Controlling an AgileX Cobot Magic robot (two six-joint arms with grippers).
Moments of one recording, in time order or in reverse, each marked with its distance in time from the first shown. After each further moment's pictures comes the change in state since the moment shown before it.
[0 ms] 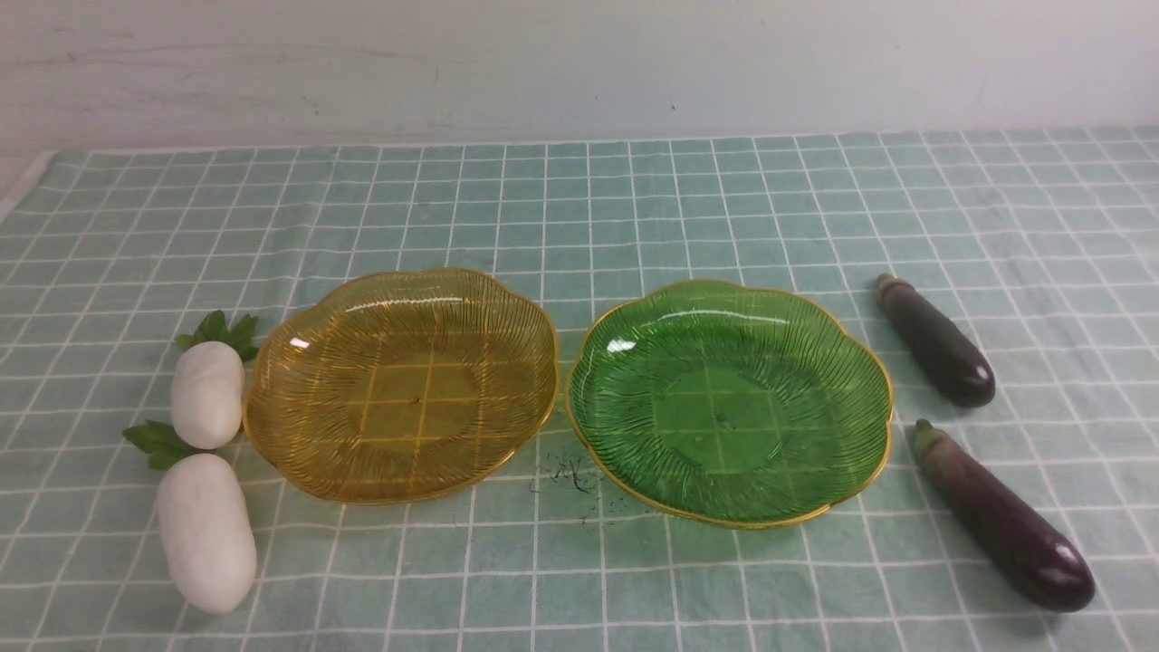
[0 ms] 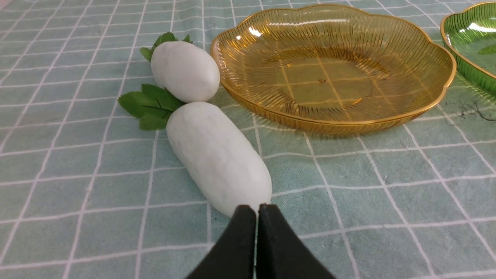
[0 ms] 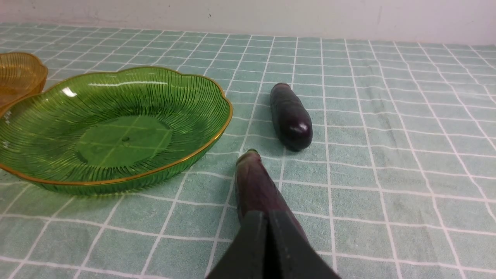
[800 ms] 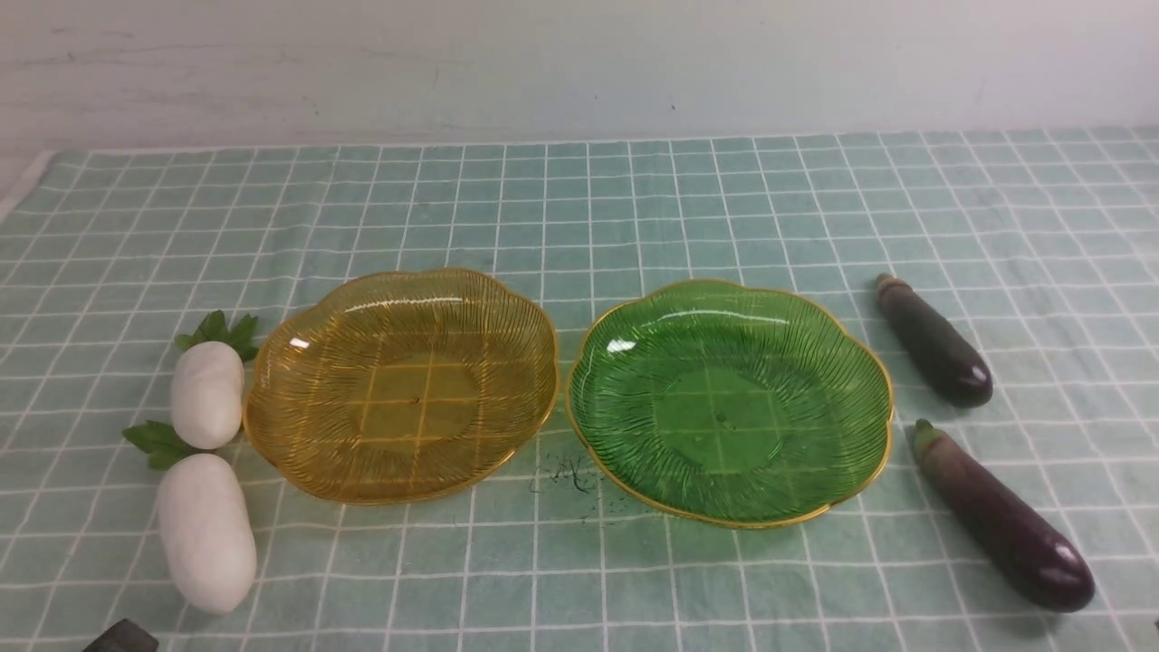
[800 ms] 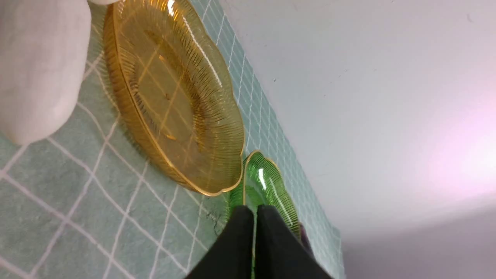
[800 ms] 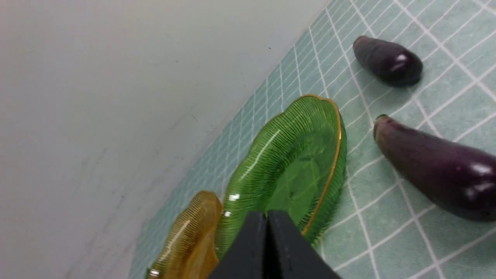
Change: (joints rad) right arm 0.000 0.000 0.003 0.646 -0.076 0.342; left arm 0.000 0.000 0.001 -0.702 -0.133 -0.478
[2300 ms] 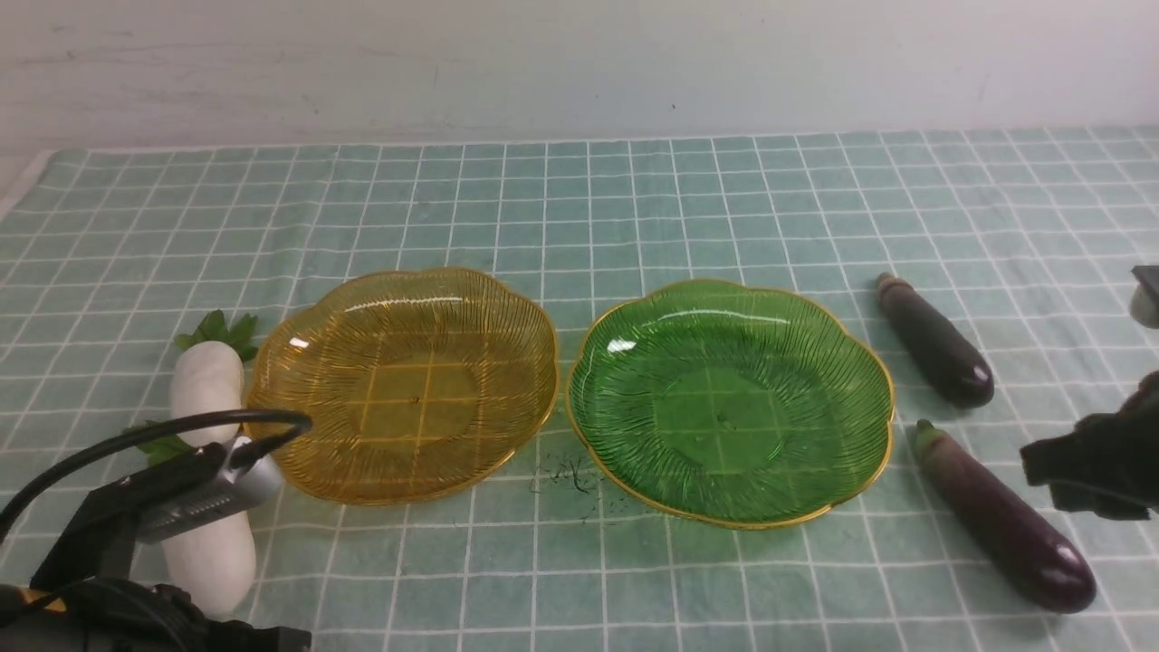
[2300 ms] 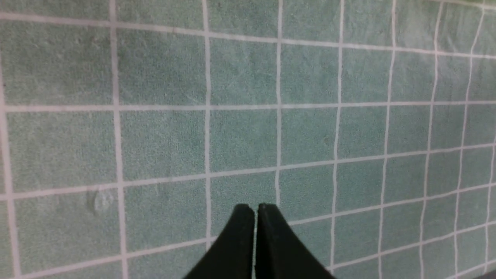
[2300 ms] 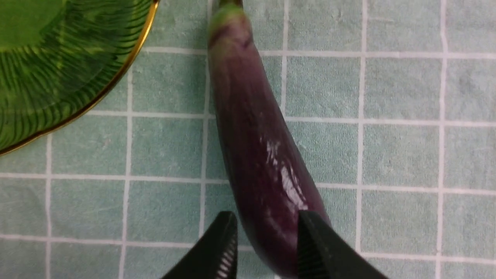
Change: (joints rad) right arm 0.000 1.384 -0.868 -0.656 0.523 -0.253; left arm 0.000 1.020 -0.510 0.130 0.603 0.621
